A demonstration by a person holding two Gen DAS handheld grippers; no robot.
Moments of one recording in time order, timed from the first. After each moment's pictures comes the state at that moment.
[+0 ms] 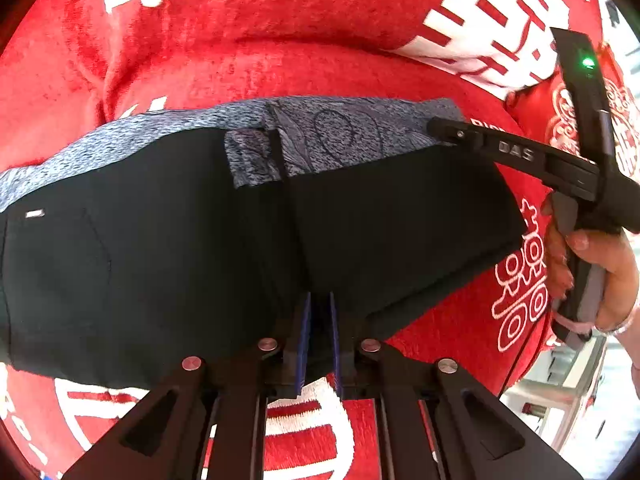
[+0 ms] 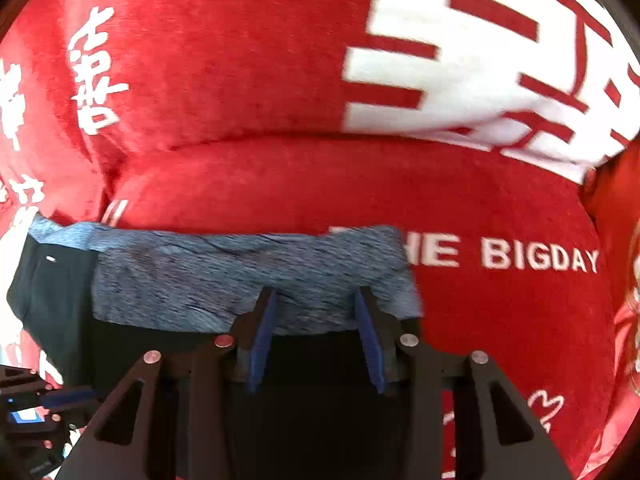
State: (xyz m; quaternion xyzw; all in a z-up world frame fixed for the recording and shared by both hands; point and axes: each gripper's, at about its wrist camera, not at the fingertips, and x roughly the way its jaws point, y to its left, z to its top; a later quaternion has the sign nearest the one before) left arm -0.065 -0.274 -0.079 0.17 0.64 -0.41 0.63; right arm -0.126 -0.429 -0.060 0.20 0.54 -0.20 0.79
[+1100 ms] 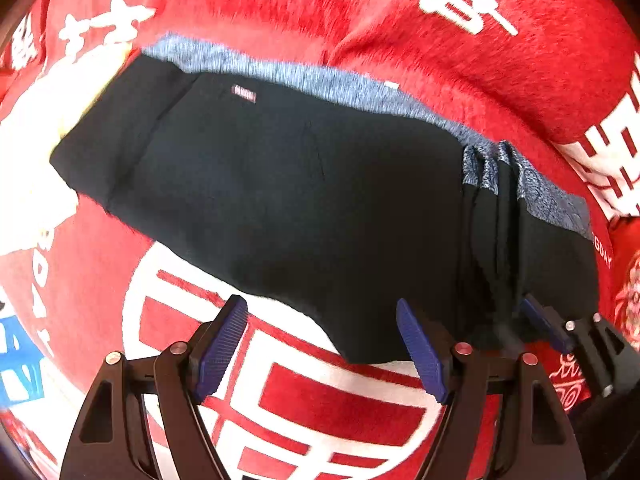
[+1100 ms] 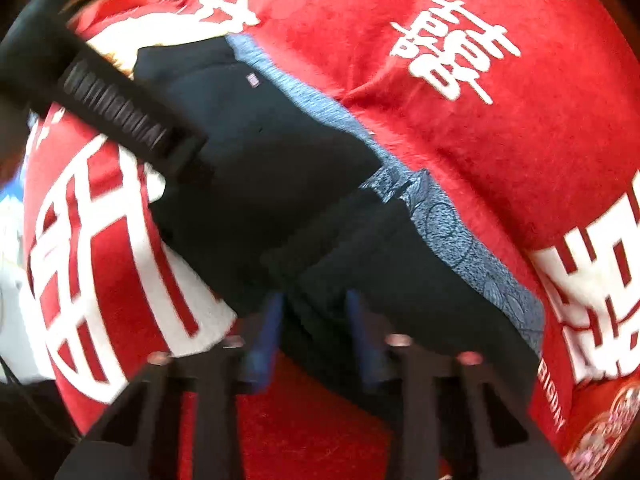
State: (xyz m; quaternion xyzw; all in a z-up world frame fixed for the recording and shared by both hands) left arm -0.035 -0.150 -0.080 0.09 0.65 -0.18 0.73; right arm -0.143 -0.228 -0.054 -0.12 0.53 0.02 0.84
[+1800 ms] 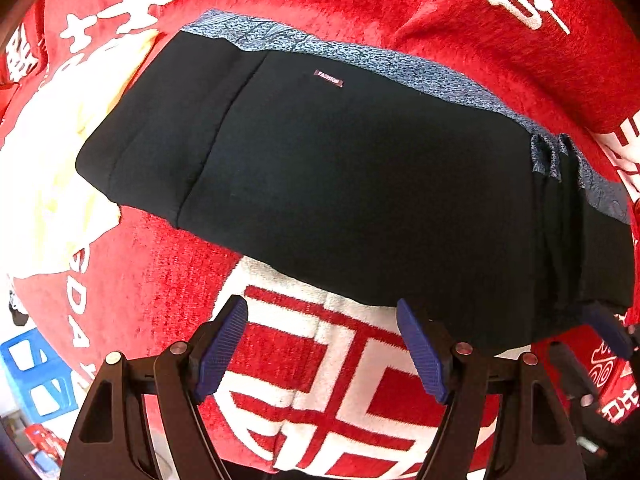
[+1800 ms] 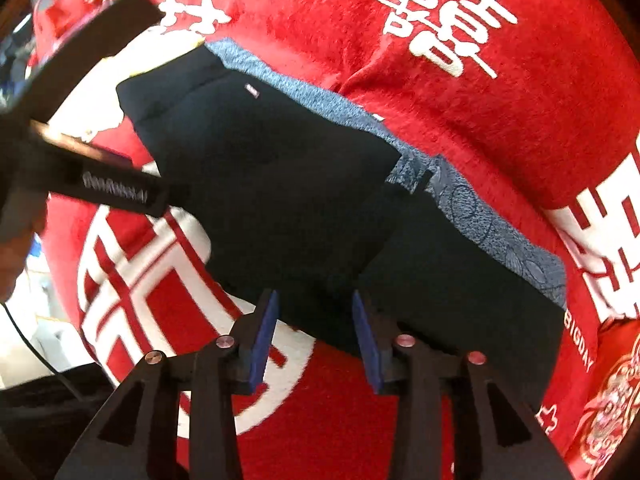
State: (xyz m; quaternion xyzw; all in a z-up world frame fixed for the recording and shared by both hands) left arm -0.004 -0.103 -0.095 0.13 0.67 -0.16 0.71; right arm -0.114 -0.204 -0.035 -0.02 0.59 -0.01 0.81
